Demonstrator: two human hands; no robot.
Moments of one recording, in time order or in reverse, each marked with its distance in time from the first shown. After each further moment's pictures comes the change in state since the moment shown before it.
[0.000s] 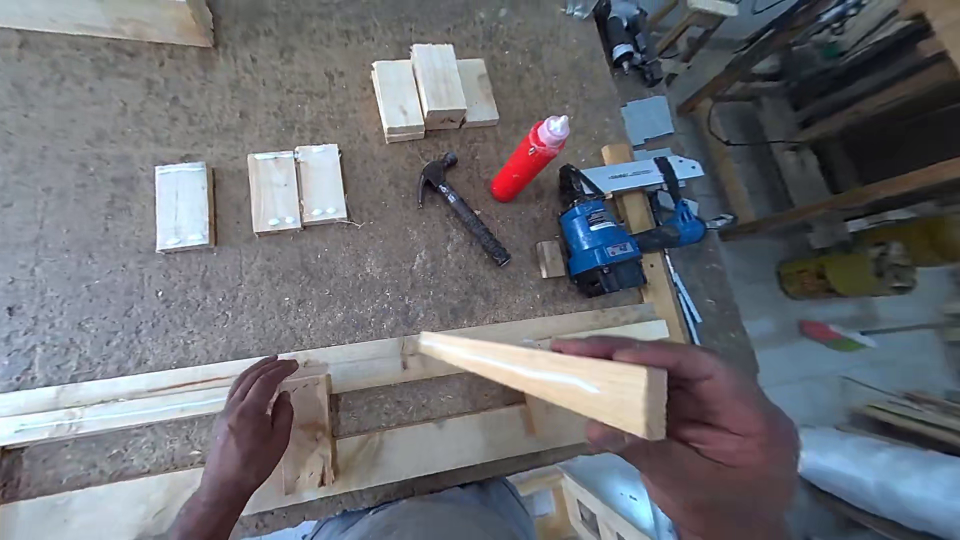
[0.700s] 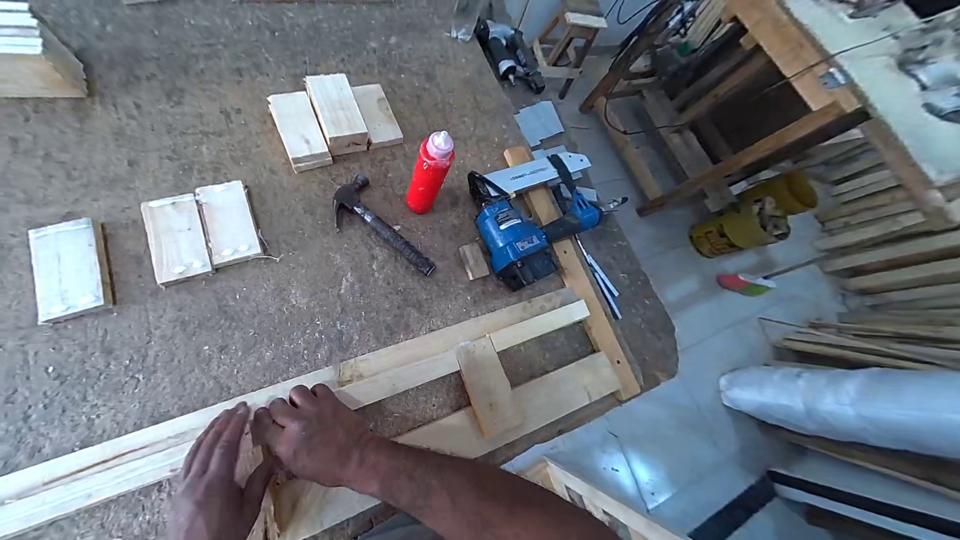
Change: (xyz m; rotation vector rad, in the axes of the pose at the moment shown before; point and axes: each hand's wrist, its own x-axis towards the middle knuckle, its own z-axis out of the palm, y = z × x) left_hand -0.011 0.035 0.019 0.021 -0.166 0.055; right_hand -0.004 0.130 0.201 -0.764 -0.614 -0.154
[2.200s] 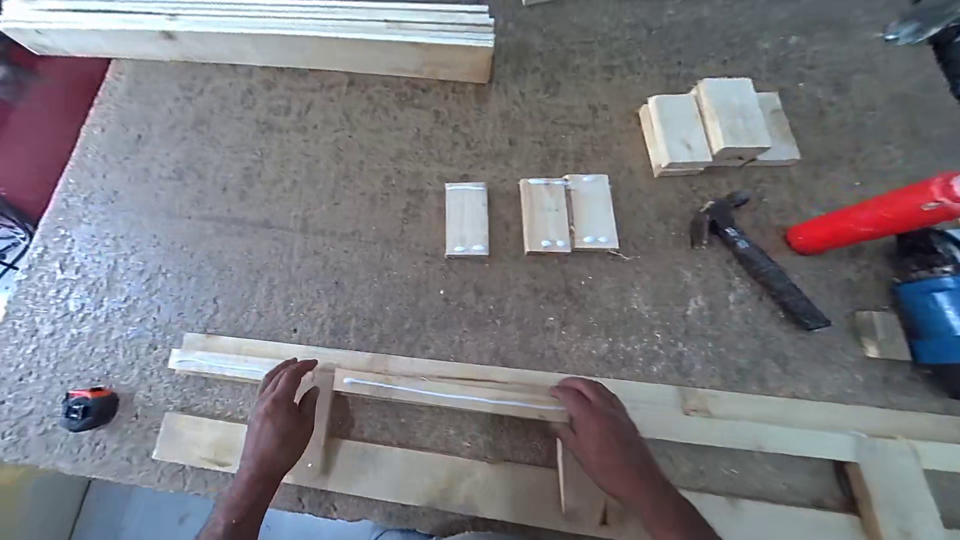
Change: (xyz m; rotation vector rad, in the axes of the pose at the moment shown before) left_hand -0.109 -0.321 -0.239 0.092 0.212 -0.451; right_hand 0.096 -0.110 0.055 0.125 -0.155 0.407
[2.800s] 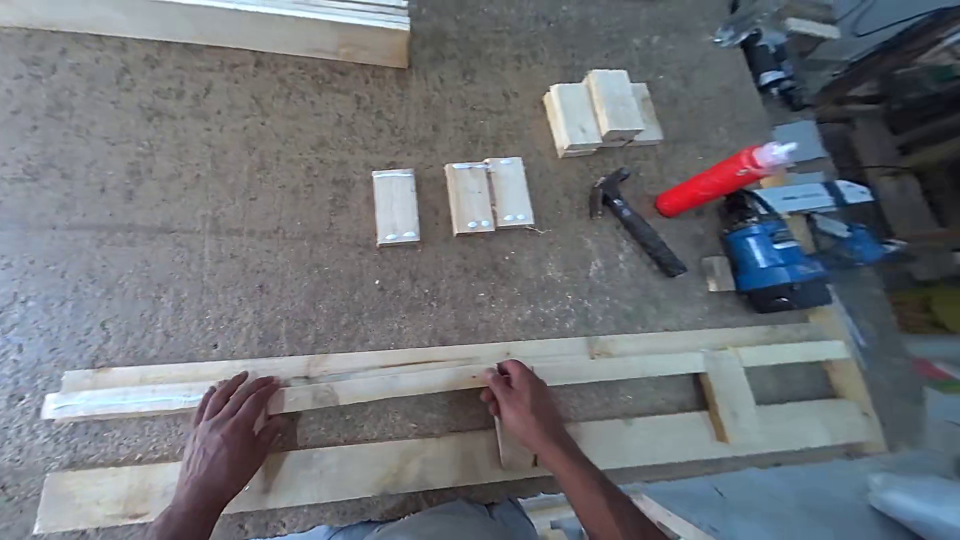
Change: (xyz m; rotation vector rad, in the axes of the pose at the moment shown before) left_hand 0.000 -0.027 0.034 0.182 -0.094 0.398; right_hand -0.002 -0.033 -0.003 0.497 -0.079 0.676
